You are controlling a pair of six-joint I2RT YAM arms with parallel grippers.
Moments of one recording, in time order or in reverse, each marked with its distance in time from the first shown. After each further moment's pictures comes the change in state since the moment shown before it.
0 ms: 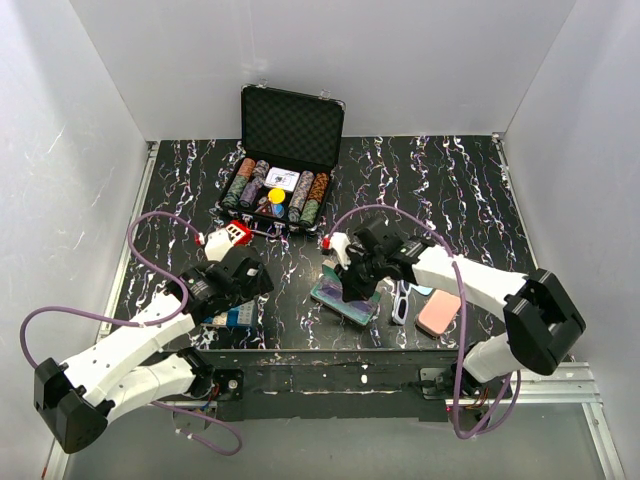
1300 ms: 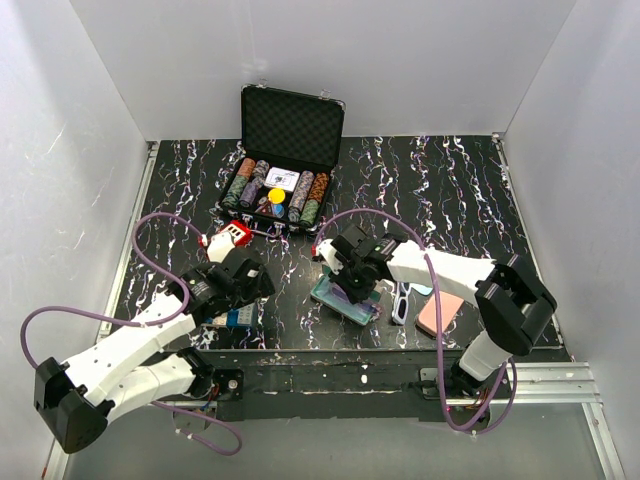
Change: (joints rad) left arm 0.000 0.007 -0.018 0.010 0.044 0.016; right arm 0.108 0.166 0.119 -0.185 0.323 0.087
